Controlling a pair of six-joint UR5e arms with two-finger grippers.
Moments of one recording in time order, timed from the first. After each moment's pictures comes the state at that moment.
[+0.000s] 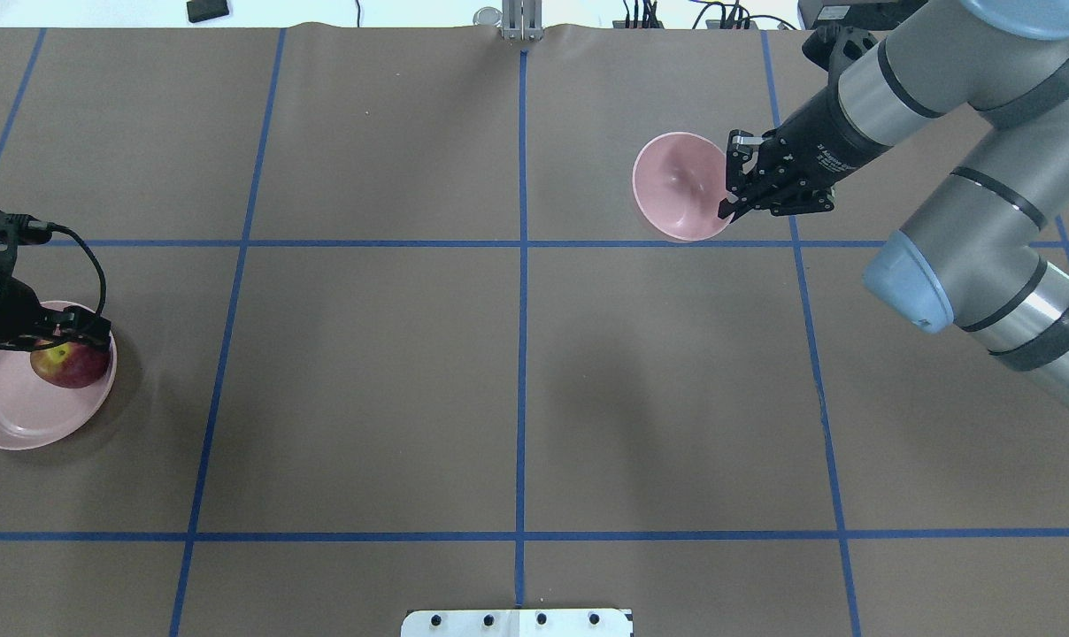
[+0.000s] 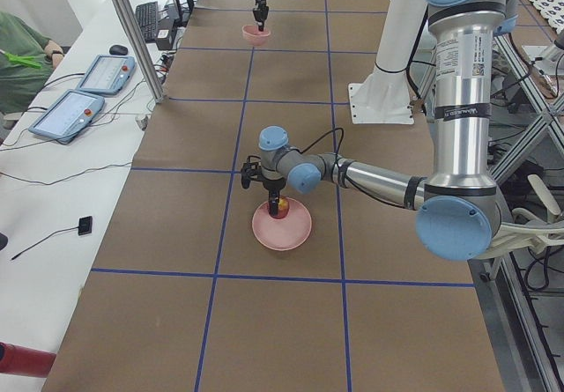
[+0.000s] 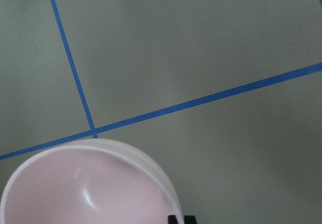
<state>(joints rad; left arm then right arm) -0.89 -1.52 -1.76 -1.98 -2.10 -0.86 0.94 -1.13 1.78 -1.28 2.39 1.36</state>
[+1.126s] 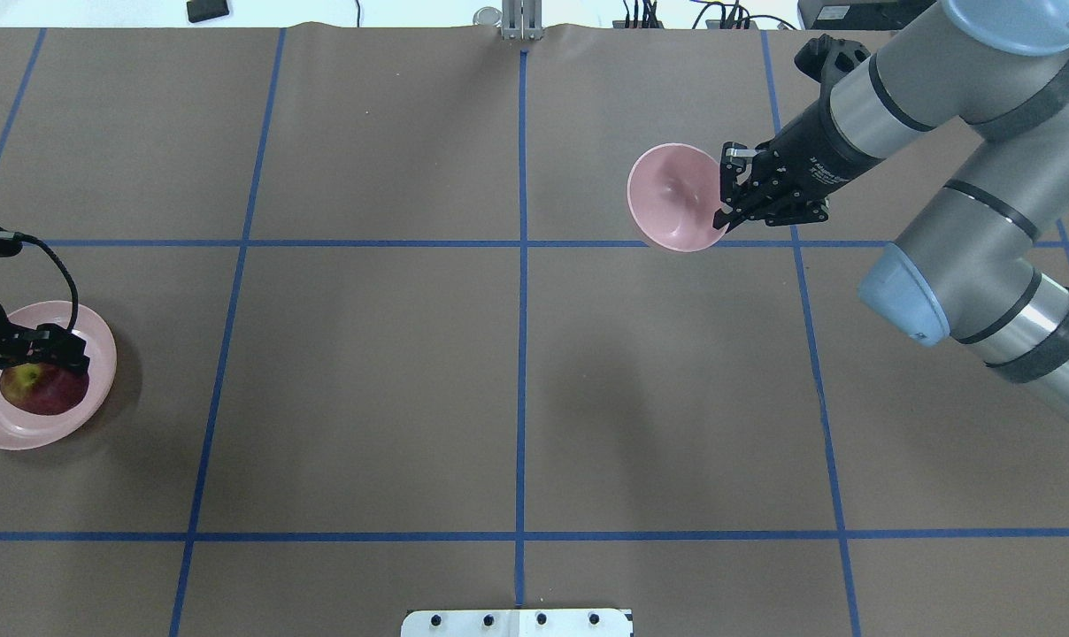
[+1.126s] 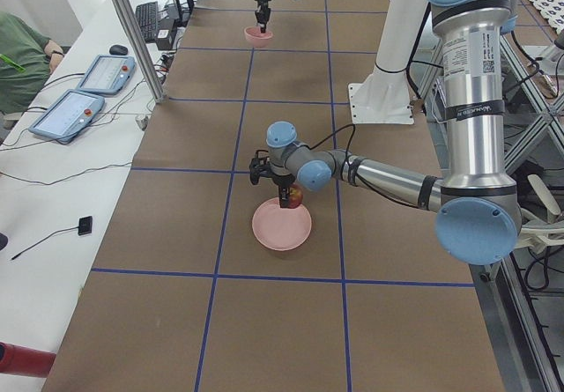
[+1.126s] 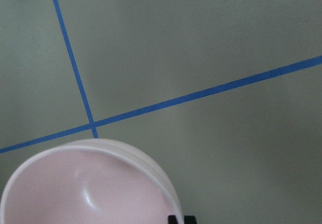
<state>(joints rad) -0.91 -1.44 -1.92 -1.90 -2.19 -0.86 0.92 -1.14 1.79 -1.28 2.37 1.37</state>
